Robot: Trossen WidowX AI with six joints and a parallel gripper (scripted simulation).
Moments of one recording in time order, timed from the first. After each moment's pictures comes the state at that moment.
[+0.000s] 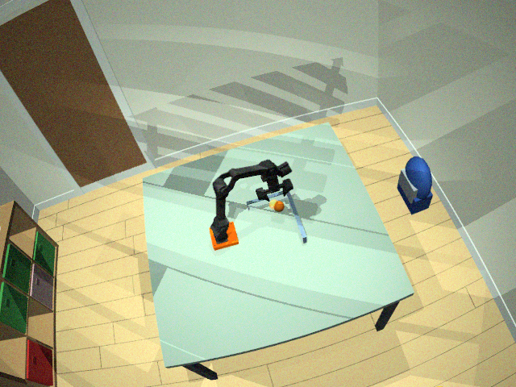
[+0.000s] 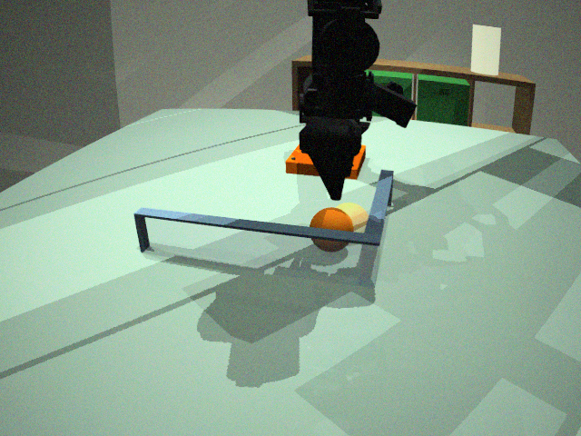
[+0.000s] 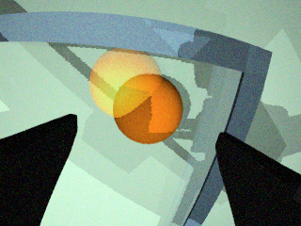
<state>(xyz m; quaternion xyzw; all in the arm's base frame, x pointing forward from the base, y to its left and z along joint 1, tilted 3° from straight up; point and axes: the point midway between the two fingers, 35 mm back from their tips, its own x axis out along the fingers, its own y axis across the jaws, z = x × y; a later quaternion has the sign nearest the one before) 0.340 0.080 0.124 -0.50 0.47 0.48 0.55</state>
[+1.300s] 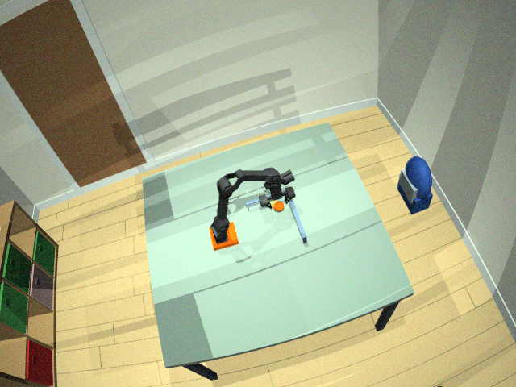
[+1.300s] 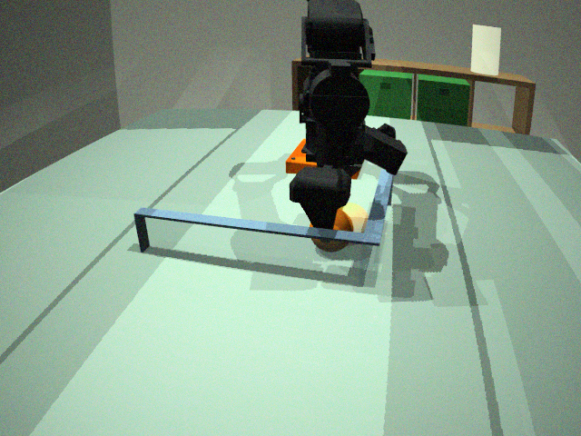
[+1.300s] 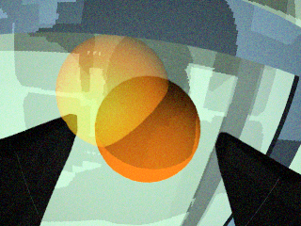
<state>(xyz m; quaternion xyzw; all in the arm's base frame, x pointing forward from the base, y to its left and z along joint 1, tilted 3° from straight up) 0.348 0.072 0.068 -0.50 0.48 0.48 0.54</state>
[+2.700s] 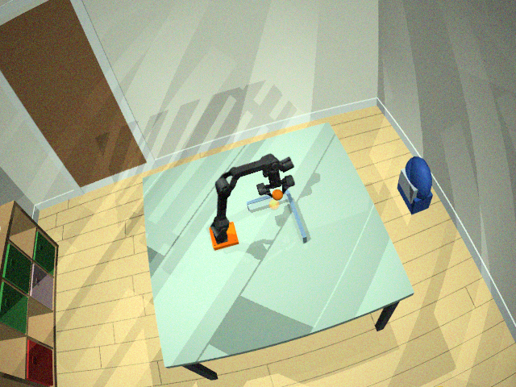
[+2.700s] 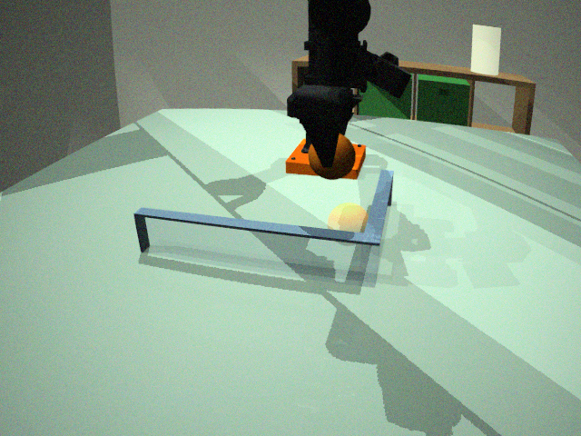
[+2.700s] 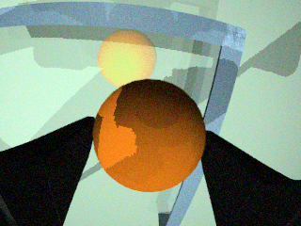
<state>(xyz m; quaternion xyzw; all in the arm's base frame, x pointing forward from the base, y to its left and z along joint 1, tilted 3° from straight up) 0.345 0.068 0.163 -0.50 0.49 0.48 0.53</state>
